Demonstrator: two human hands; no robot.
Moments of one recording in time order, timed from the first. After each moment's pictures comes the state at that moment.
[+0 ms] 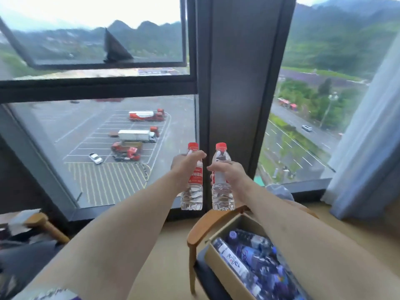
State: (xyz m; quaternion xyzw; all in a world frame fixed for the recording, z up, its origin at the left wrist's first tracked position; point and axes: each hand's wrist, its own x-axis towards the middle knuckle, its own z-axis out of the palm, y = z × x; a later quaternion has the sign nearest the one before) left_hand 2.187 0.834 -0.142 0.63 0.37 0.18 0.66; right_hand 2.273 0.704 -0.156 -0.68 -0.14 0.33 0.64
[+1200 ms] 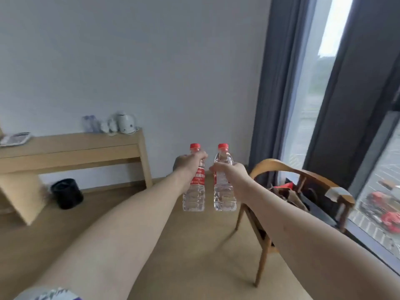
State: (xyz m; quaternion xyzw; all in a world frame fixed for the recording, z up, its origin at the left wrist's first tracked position) left_hand 1.318 0.631 -0.103 0.22 0.71 0.61 0.28; right_hand 1.454 0.700 -0.112 -0.36 -0.59 0.66 0.28
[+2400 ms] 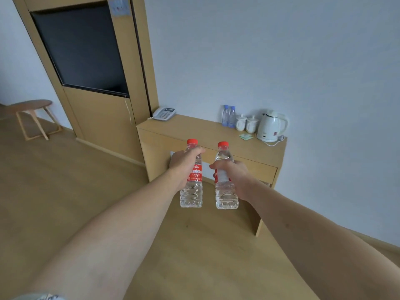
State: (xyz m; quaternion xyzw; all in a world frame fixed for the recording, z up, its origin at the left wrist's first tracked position) left_hand 0.630 0.558 -0.119 -0.08 0.72 0.68 0.10; right_hand 0.676 0.711 -0.137 -0.19 -0.64 0.74 -0.01
